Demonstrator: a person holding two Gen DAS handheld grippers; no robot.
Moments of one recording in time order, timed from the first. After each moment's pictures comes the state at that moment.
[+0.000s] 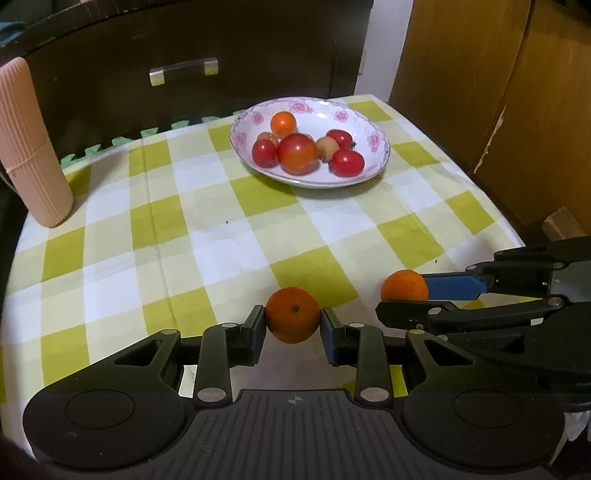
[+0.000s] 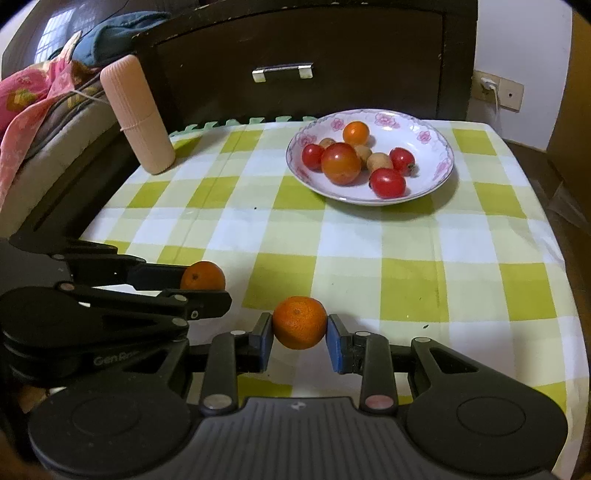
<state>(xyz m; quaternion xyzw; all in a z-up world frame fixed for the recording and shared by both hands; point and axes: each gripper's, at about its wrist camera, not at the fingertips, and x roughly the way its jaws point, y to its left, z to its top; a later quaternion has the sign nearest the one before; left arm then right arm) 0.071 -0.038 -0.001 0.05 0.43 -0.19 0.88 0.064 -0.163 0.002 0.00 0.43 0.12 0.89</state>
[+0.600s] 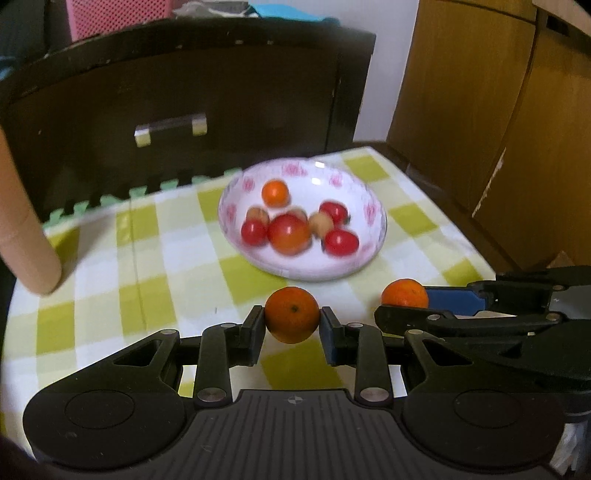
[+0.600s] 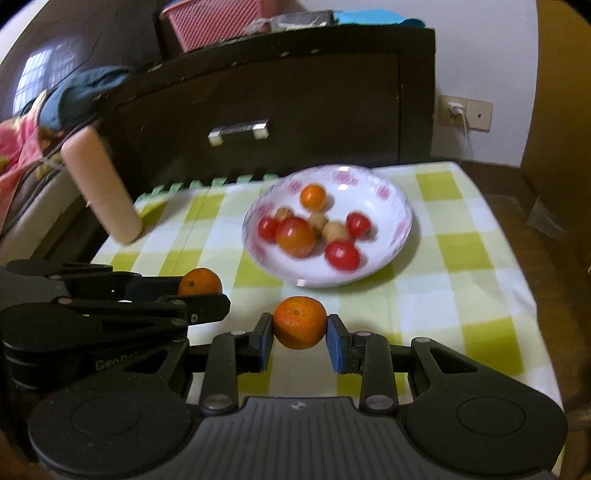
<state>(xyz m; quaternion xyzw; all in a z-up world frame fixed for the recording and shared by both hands) 0.114 -0.056 0.030 0.04 0.38 -0.19 0.90 0.106 -0.190 0.035 0.03 0.39 0.08 0.92</state>
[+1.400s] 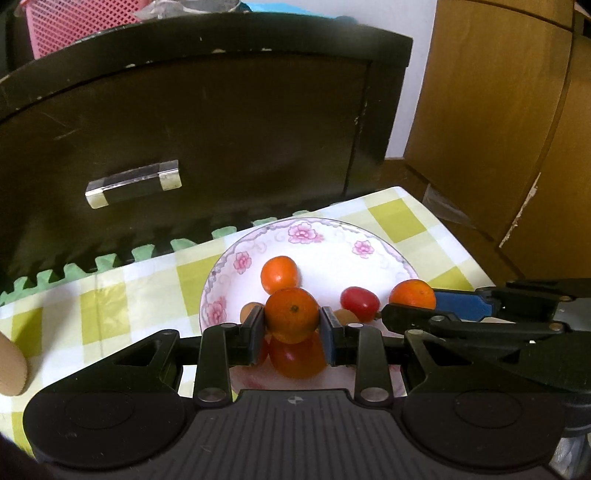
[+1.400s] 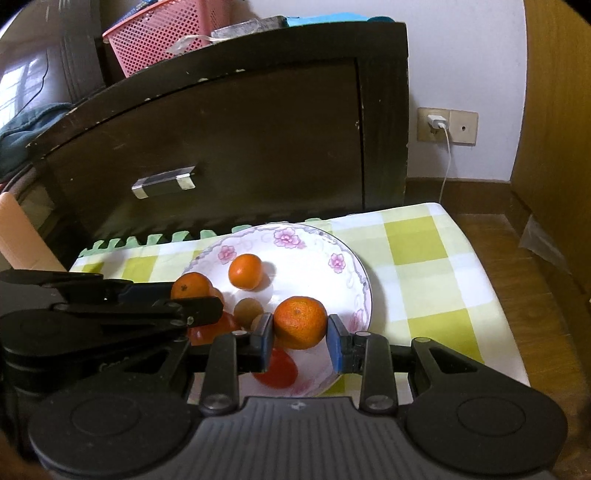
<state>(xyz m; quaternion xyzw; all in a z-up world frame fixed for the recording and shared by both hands) 0.221 -0.094 0.024 0.04 0.37 -0.18 0.91 0.205 -0.228 0.024 0.05 0.37 0.05 0.93</state>
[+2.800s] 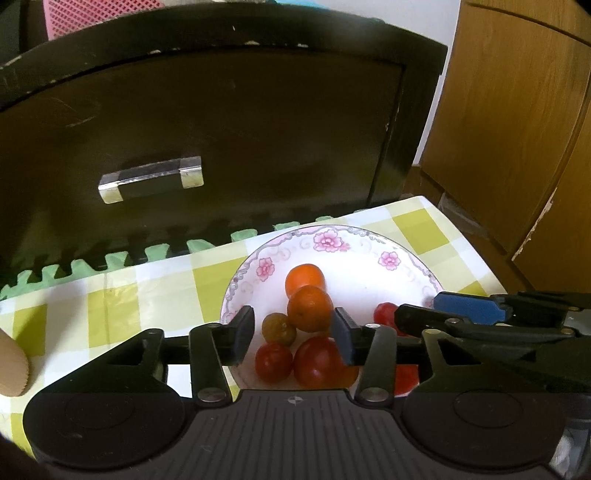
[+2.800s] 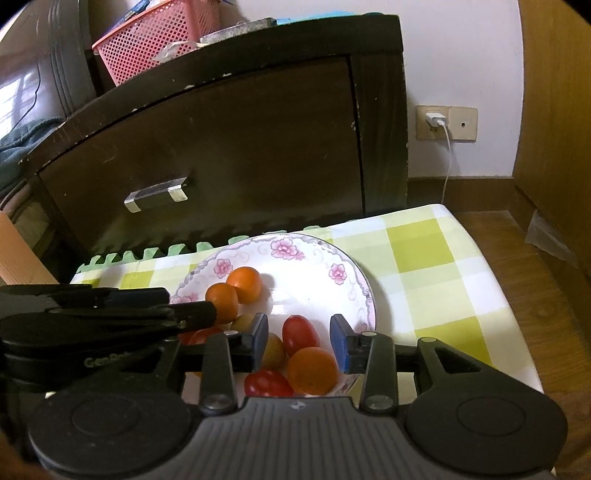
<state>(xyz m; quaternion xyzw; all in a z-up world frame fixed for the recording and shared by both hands) 0.235 -0.081 0.020 0.02 0.37 -0.16 0.91 0.215 -0.231 0.023 0.07 0.36 0.05 0.93</state>
